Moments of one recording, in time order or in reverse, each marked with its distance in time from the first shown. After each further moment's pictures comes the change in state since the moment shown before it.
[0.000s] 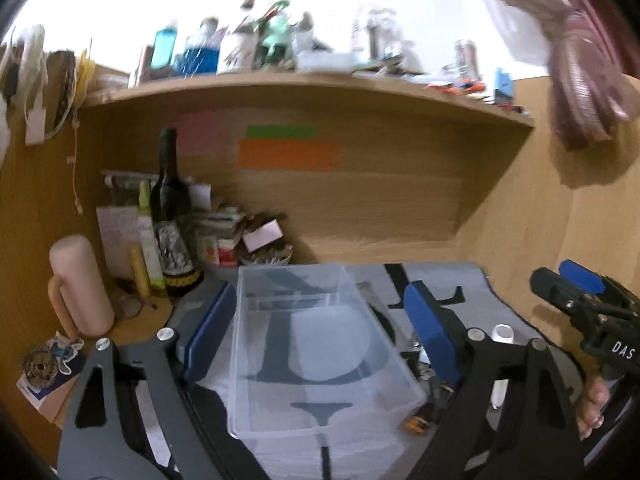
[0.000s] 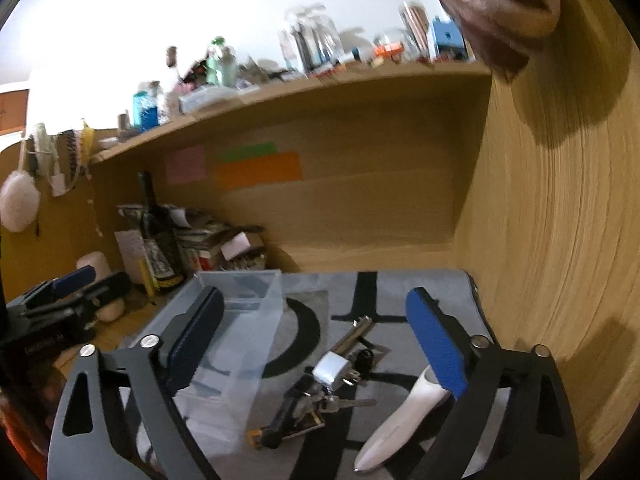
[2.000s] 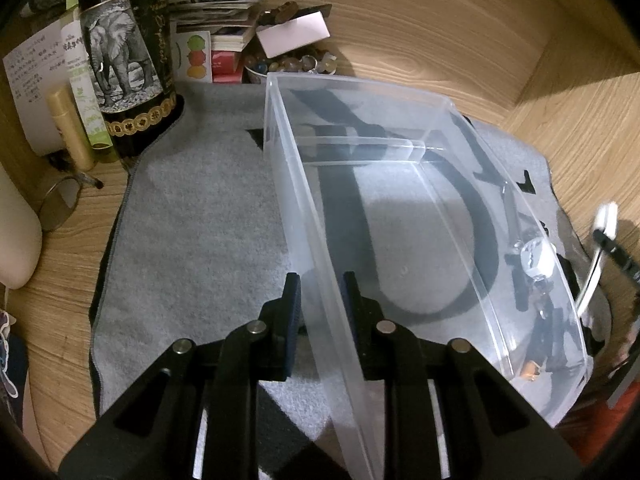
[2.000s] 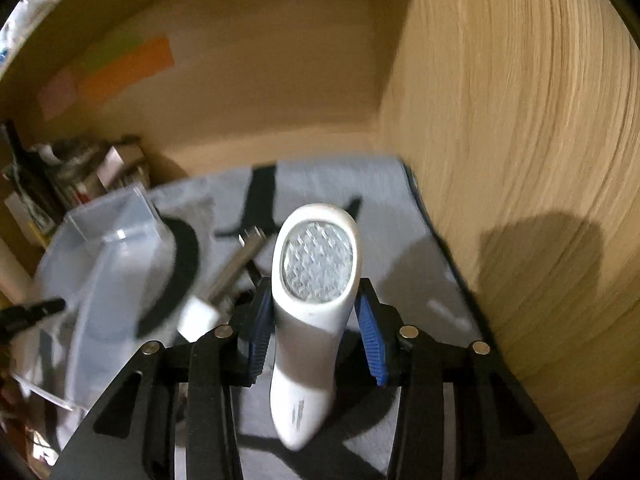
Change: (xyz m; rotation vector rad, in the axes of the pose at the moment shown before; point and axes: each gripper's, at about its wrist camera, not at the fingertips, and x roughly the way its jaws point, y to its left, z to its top) left arm 0.175 0.098 -0.060 -0.060 0.648 -0.108; right arm 0.086 -0.069 -0.021 0.106 0.366 -0.245
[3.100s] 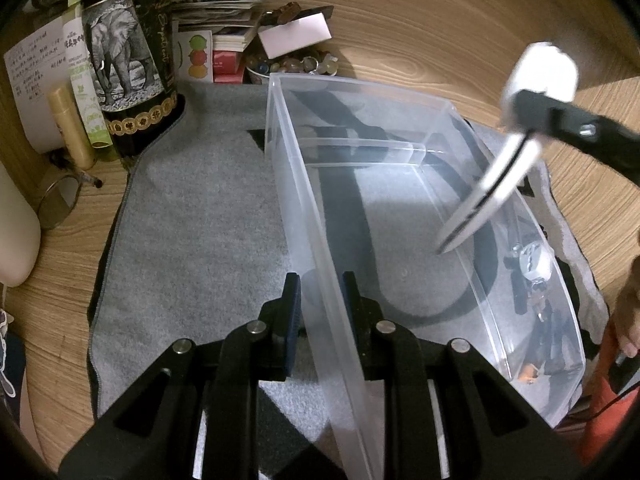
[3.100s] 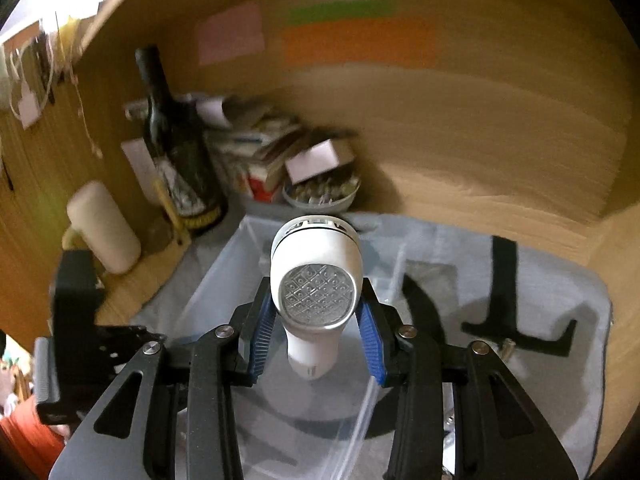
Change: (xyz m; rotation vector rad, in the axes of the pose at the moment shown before) left arm 0.000 0.003 0.001 -0.012 -0.003 -0.009; right arm 0.050 0.189 0.052 -0.344 0.085 0.415
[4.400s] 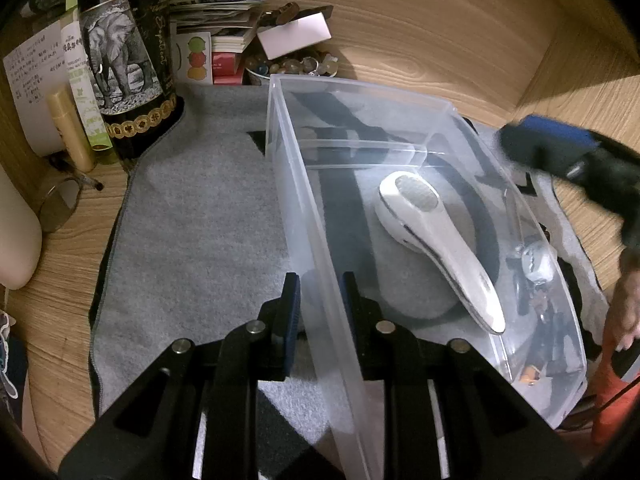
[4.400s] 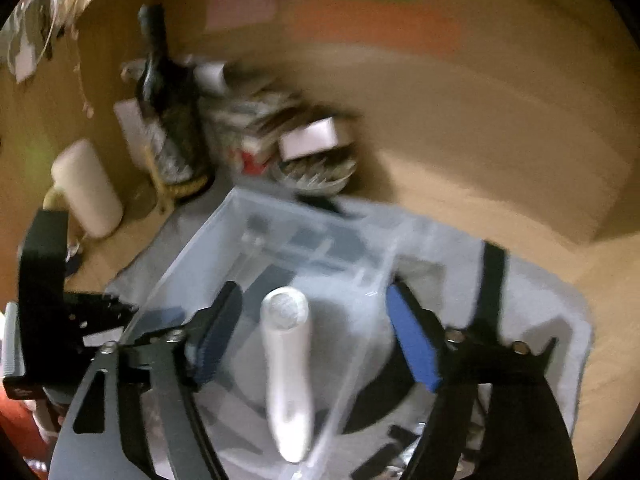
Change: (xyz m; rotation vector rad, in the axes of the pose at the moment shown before) left arm 0.001 -0.001 0.002 0.015 0.002 0.006; right arm -0.006 -0.008 0.001 -0.095 0.039 -0.087
